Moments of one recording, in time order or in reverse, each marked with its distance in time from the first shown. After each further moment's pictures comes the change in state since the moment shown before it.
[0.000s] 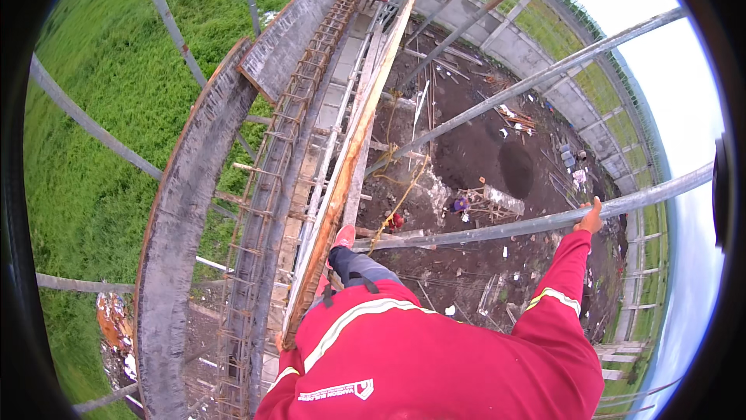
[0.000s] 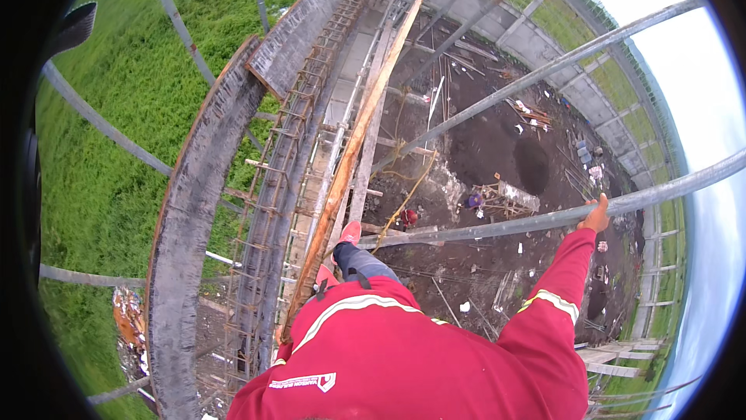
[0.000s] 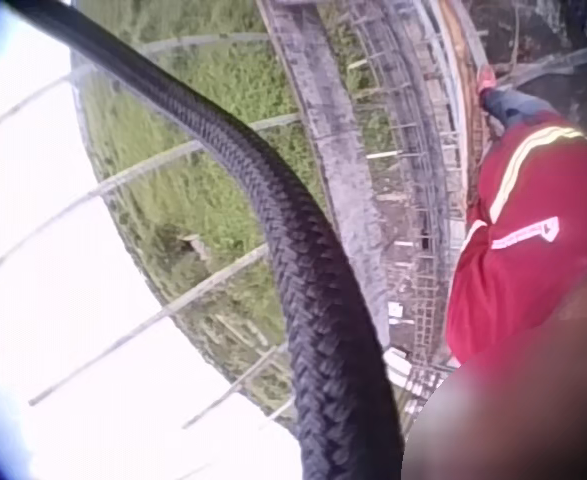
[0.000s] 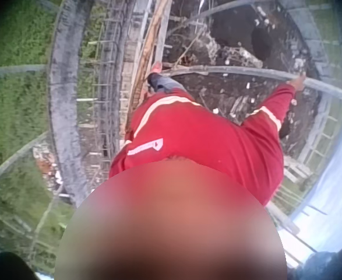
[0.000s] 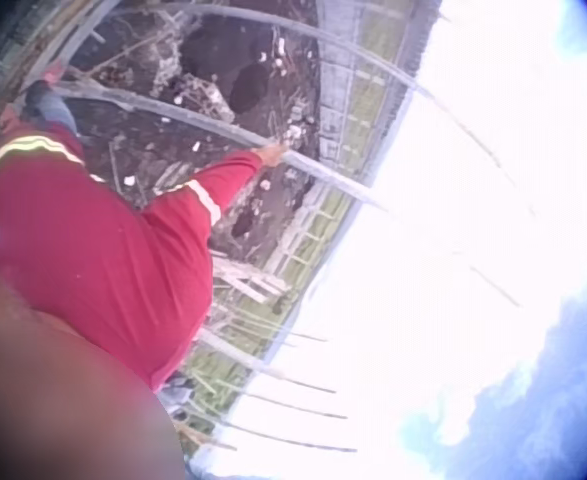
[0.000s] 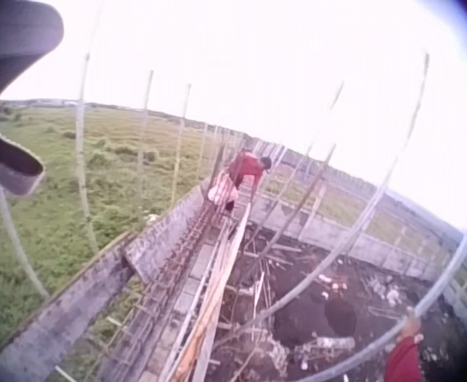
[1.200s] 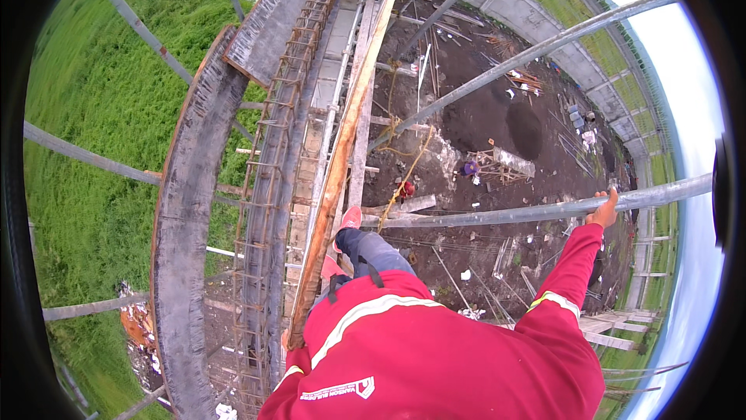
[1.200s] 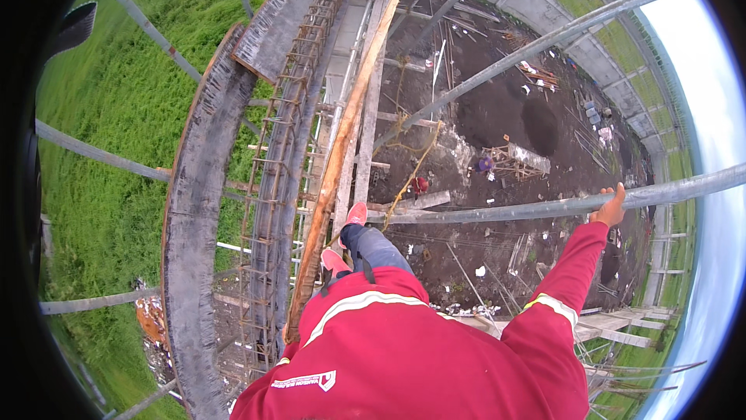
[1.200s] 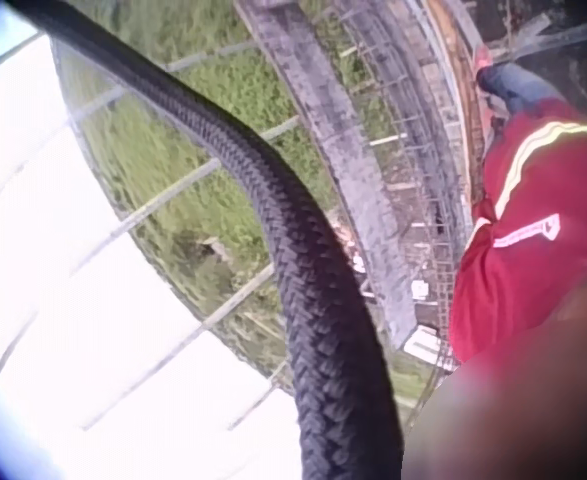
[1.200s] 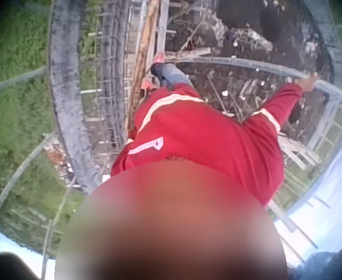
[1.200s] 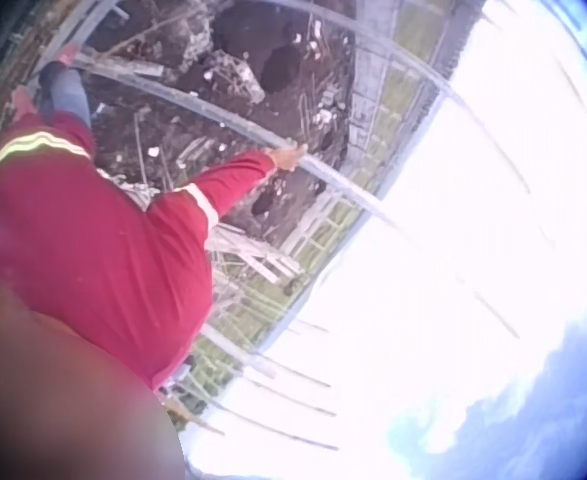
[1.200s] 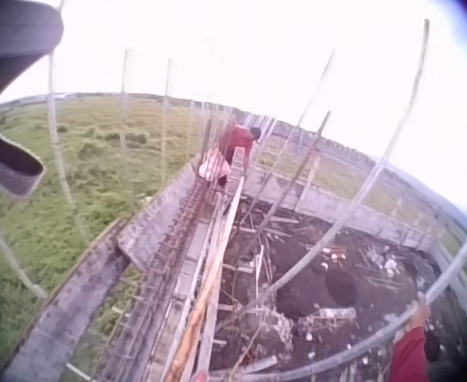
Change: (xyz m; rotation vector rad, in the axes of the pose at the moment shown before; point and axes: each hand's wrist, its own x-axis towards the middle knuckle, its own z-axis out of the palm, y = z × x) left_hand -0.040 0.022 -0.026 -0.213 -0.019 -0.009; right_hand -0.026 -0.014 0.002 -0.047 0.060 -0.019
